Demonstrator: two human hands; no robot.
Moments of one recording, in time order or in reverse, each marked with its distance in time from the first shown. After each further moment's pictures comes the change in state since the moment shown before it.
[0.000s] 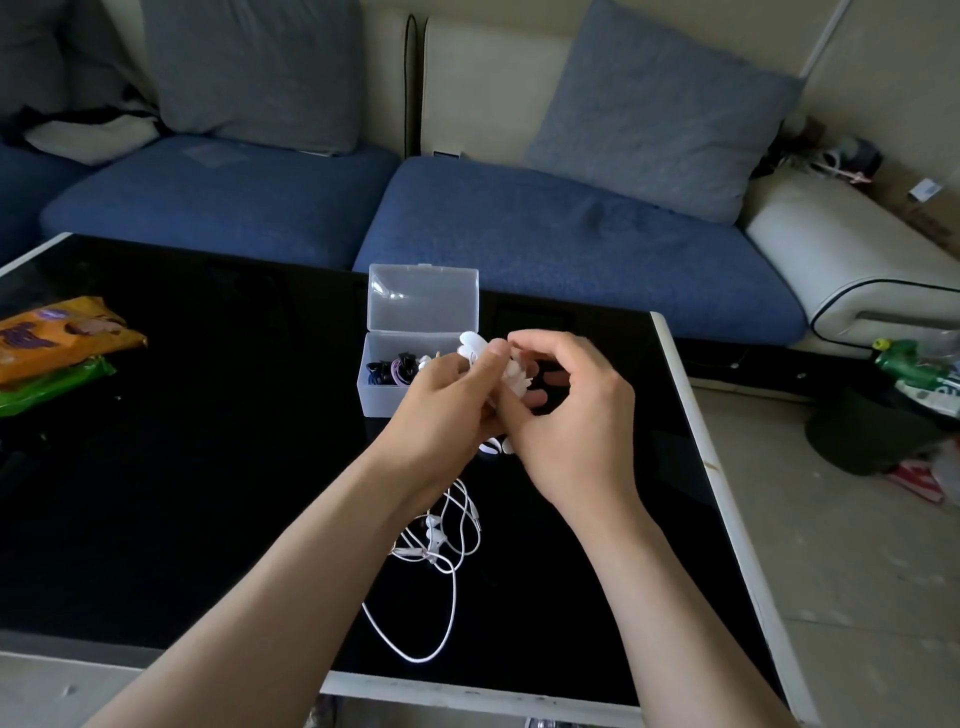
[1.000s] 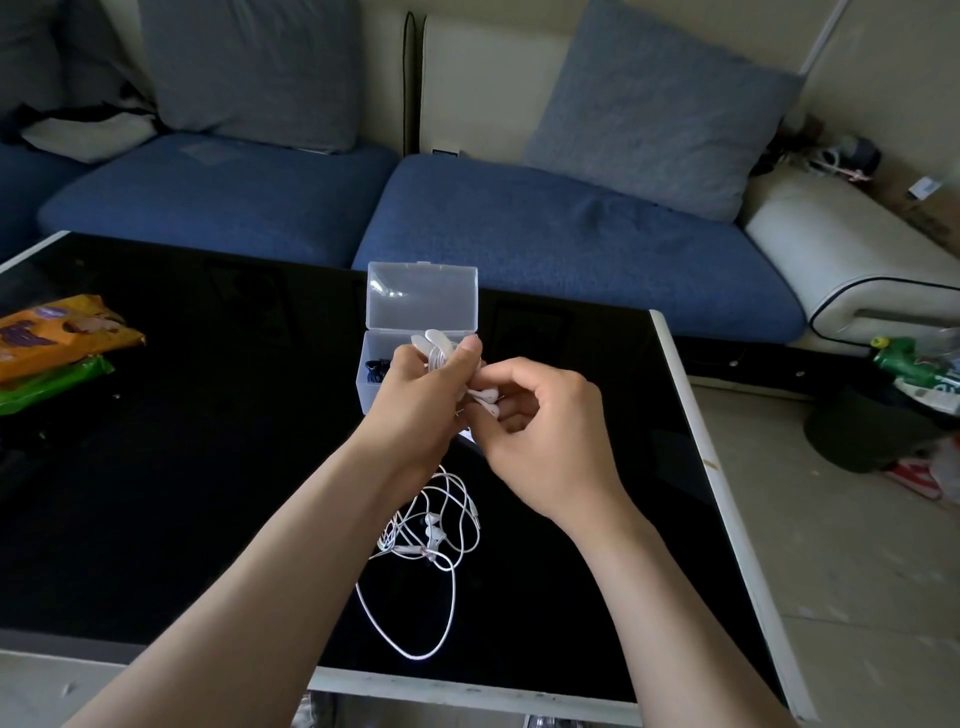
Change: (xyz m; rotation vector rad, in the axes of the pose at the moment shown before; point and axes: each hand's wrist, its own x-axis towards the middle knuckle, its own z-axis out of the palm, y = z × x) left_hand 0.009 -0.002 -0.013 -0.024 0.238 -0.010; right_hand -0.008 -0.004 0.005 0.103 -0.282 0.130
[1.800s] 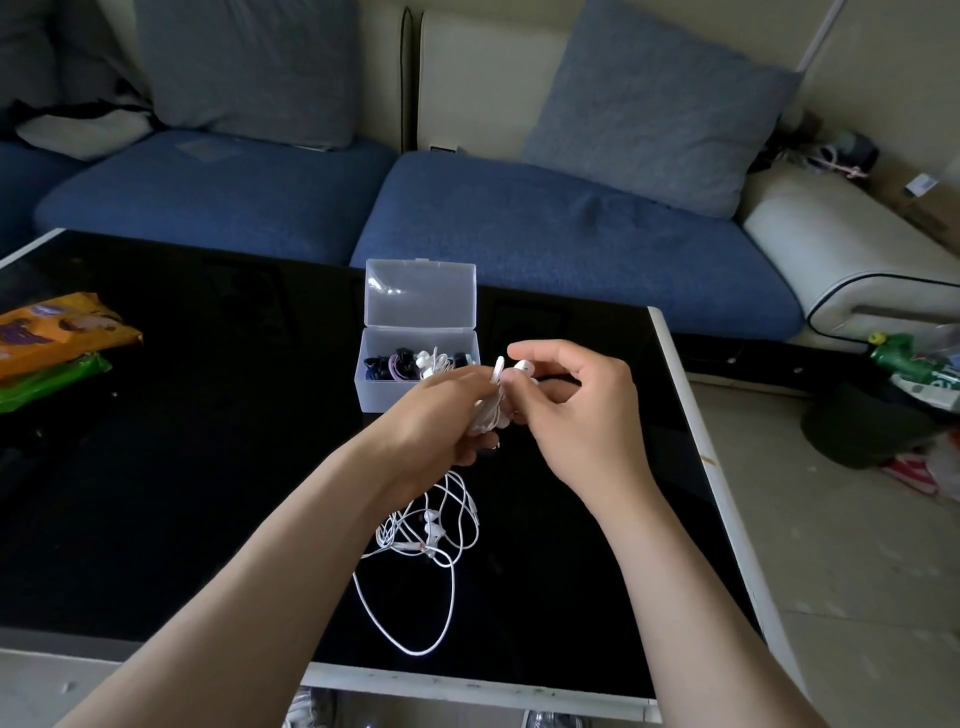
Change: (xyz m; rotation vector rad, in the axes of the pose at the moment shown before) left_hand -0.003 -0.001 -0.003 0.359 -0.272 -0.187; right_hand 0.010 0.015 -0.017 0.081 0.157 0.113
